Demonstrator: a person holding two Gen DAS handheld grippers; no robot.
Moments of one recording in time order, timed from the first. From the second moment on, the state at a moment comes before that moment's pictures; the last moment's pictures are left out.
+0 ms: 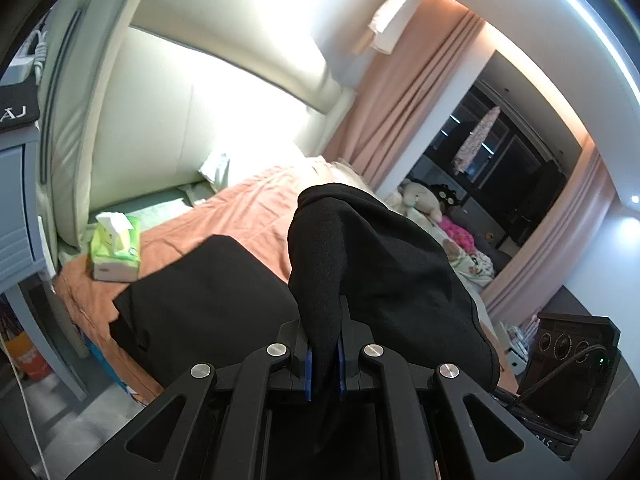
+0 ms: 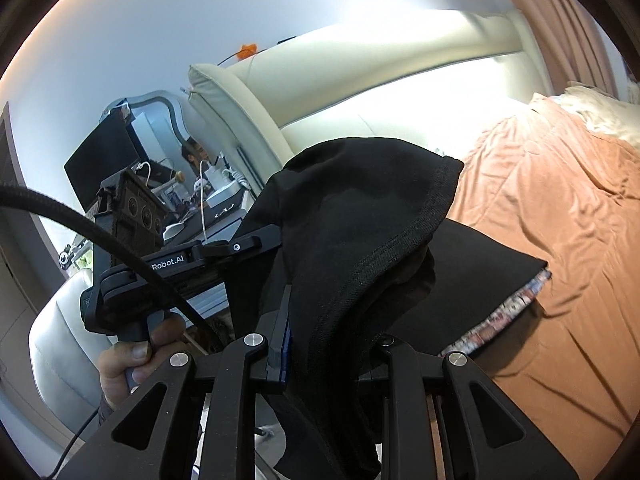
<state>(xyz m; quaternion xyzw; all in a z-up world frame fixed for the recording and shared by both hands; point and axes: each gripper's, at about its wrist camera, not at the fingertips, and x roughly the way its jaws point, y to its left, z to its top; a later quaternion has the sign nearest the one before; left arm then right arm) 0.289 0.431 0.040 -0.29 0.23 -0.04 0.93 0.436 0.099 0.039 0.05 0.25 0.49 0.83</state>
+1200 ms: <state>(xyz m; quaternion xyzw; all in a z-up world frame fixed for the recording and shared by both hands) 0.488 0.454 -0.026 -0.25 0.33 0.02 0.91 0.584 0.144 -0.017 0.12 0.30 0.46 0.83</state>
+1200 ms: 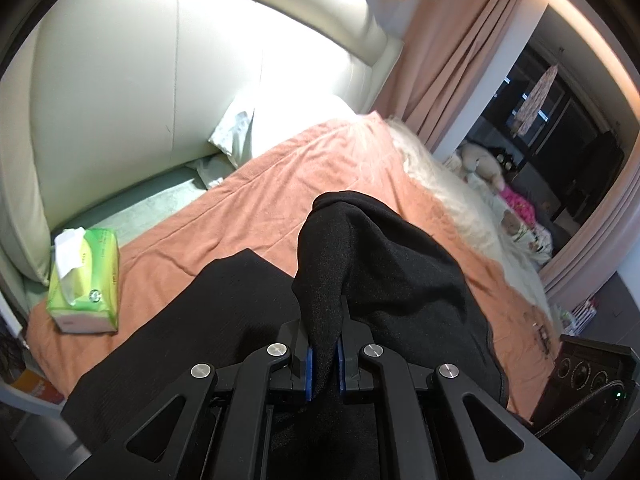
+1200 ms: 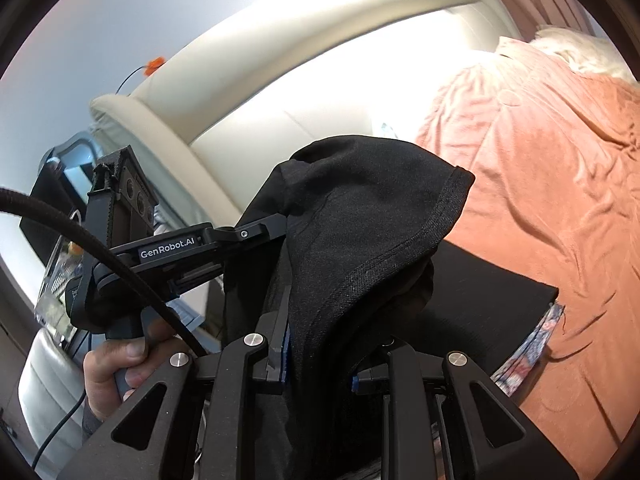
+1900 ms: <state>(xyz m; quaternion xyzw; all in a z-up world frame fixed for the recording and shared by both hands) 0.405 0.474 -0.056 -0.25 0.36 0.10 0.89 0.566 0.099 -0.029 0.10 0.31 0.43 0.84</state>
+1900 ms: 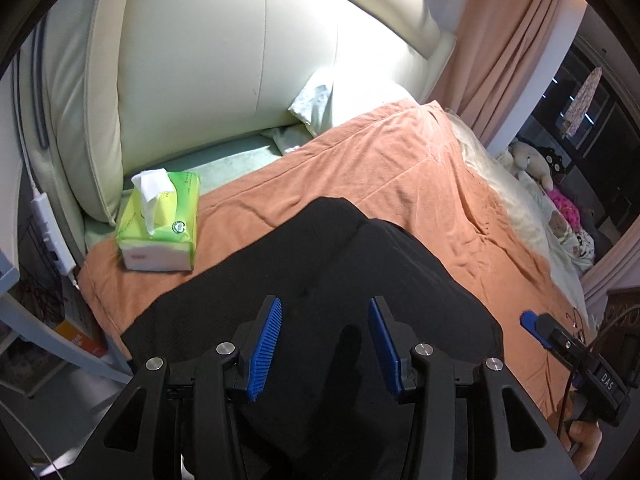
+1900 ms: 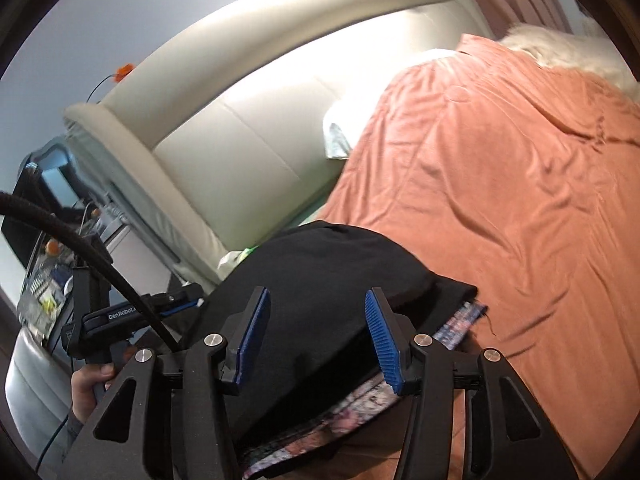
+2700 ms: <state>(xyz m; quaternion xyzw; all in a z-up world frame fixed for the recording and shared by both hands) 0.358 0.393 -0.098 -0.28 0.38 0.06 0.88 0.578 0.166 -0.050 -0.01 0.35 0.47 0.81</state>
